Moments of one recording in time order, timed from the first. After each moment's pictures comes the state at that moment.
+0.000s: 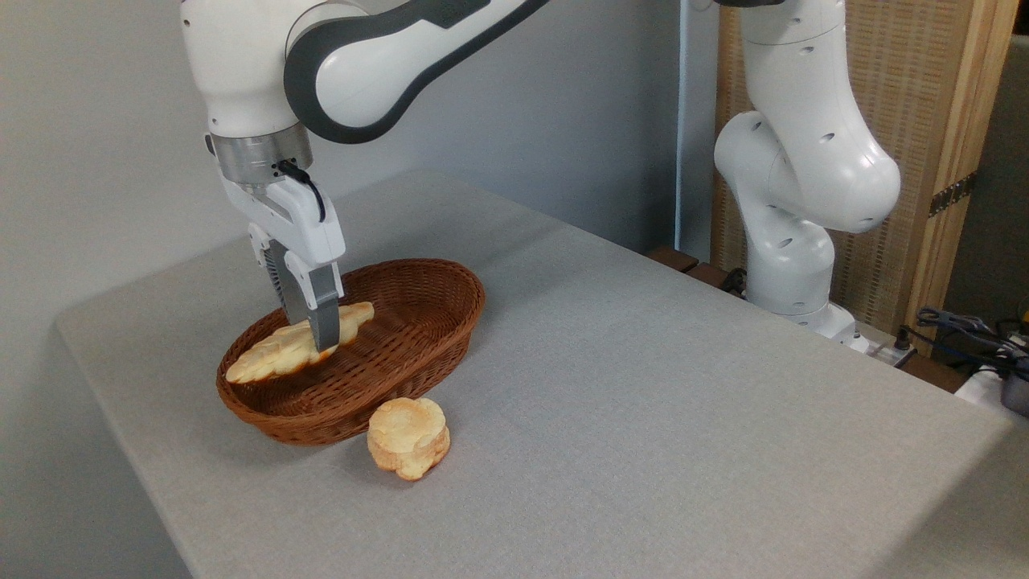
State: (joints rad) arm -0.16 0.21 -0.22 -1.68 0.02 1.95 0.37
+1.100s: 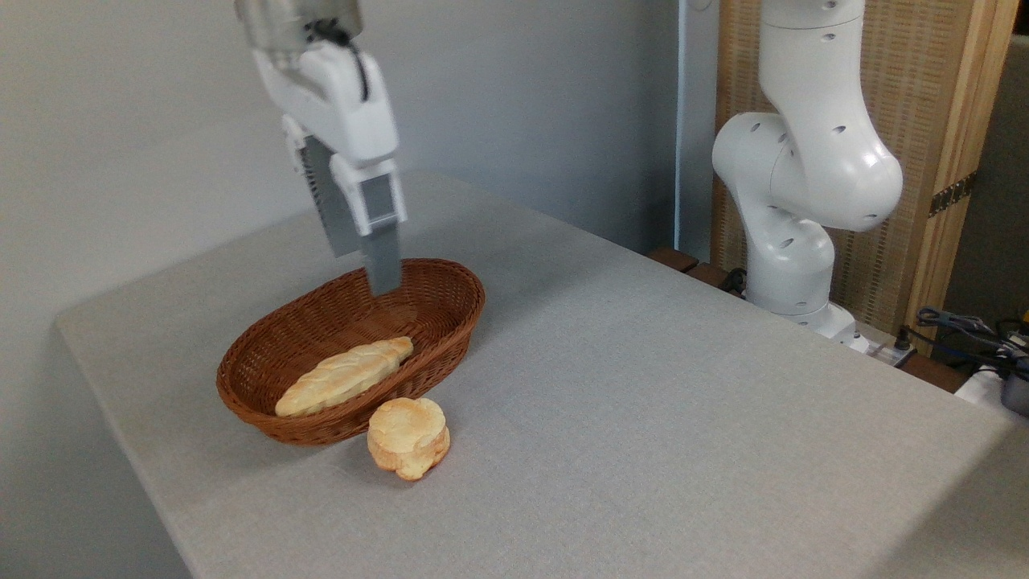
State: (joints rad) arm -0.10 0.04 -0.01 -1.51 -0.03 1.60 0.78
